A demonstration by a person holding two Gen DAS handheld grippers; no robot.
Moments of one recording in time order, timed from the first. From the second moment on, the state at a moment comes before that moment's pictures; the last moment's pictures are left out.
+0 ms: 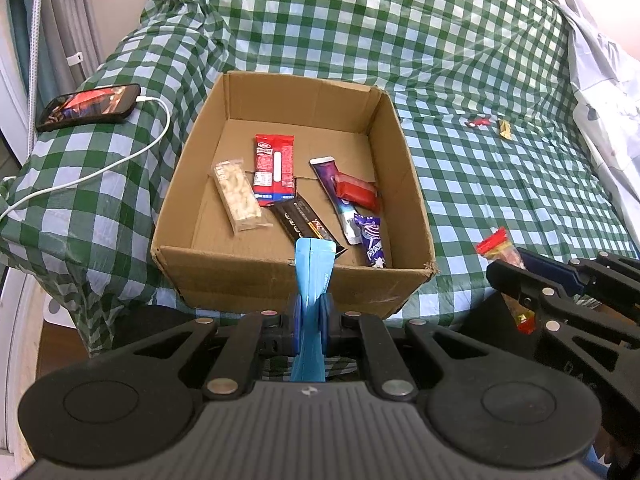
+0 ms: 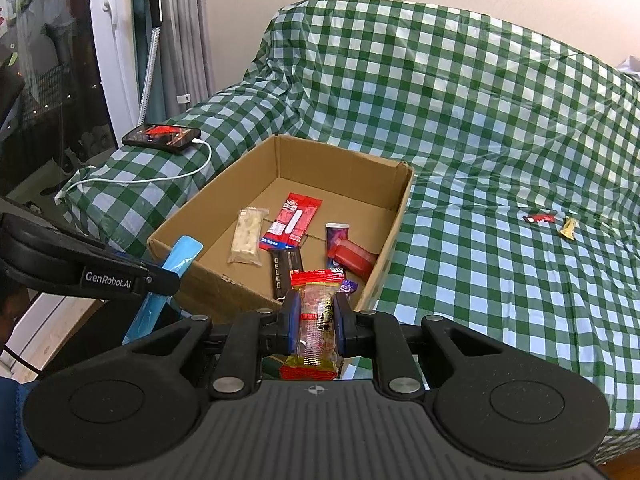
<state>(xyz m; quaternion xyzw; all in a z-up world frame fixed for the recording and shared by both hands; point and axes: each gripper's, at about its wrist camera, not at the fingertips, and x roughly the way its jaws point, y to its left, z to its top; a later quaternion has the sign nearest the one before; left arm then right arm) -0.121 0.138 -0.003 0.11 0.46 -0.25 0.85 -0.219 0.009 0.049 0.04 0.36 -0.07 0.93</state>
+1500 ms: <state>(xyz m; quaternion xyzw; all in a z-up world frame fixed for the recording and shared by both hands) 0.043 0.070 -0.062 0.12 0.50 -0.19 0.83 -0.054 -0.054 -0.011 0.09 0.41 -0.07 0.90</state>
